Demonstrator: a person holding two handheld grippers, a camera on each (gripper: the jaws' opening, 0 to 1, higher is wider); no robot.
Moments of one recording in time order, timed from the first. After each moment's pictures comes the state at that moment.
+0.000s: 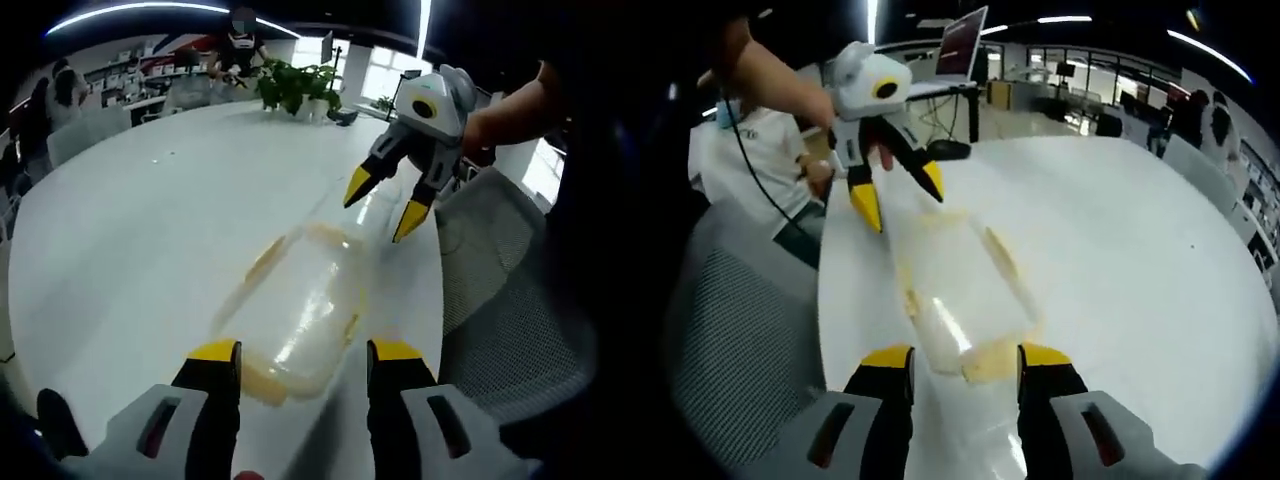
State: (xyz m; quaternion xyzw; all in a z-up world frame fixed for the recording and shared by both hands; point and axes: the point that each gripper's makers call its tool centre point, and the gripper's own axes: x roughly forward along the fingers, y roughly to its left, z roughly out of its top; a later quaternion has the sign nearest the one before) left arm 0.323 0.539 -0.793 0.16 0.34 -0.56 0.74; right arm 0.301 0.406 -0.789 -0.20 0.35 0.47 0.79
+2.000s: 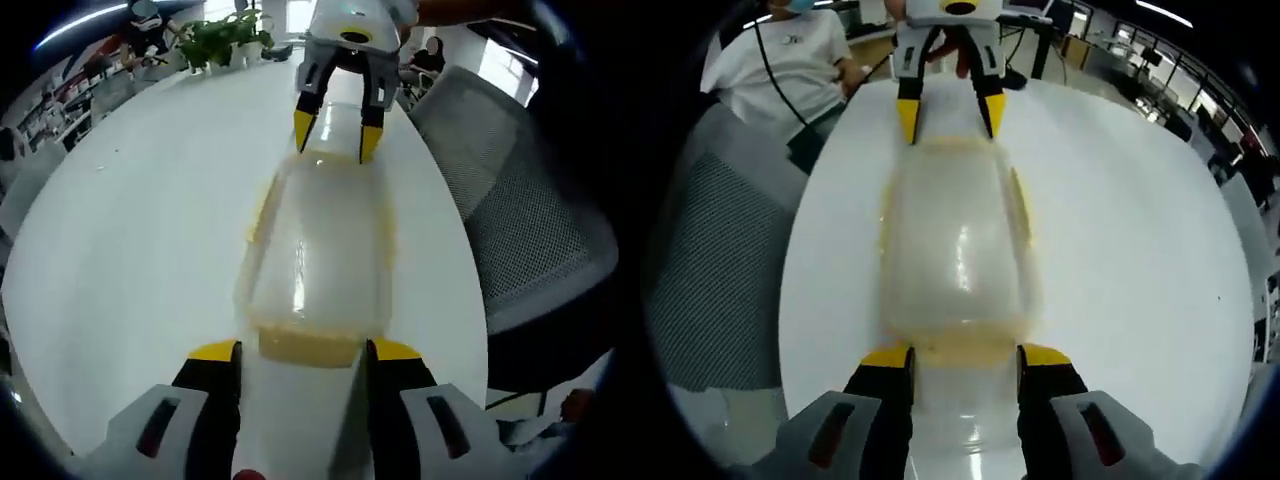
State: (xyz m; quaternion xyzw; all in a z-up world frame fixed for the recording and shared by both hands) left arm 0.356 0.556 -0.831 0.34 0.35 -0.62 0.62; right arm 0.330 0.390 -0.835 -0.36 0.41 0.52 0.66
